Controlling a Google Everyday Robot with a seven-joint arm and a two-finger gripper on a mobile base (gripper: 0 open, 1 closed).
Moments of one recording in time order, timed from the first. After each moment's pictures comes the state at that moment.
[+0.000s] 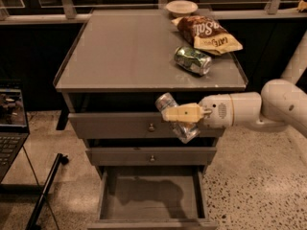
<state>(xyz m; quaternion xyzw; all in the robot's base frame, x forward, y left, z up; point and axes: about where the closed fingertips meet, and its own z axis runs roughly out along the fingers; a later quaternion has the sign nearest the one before) 0.502 -0.063 0.830 -0.24 0.73 0.58 0.27</state>
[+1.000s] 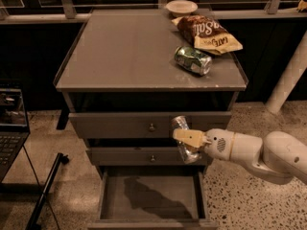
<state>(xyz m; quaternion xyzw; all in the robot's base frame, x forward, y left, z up) 0.508 -0.103 0.728 -0.08 0.77 0.52 0.36</state>
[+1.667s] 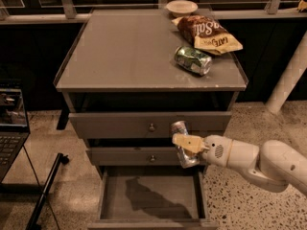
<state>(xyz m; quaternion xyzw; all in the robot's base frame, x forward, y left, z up) 0.505 -0.101 0.709 -0.07 0.76 0.53 0.37</state>
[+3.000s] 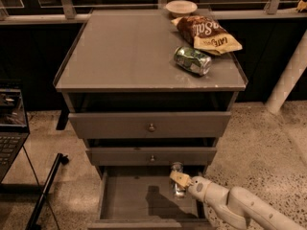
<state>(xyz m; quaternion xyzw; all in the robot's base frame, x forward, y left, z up) 0.518 -0.114 0.433 0.10 0.80 0.50 0.32</state>
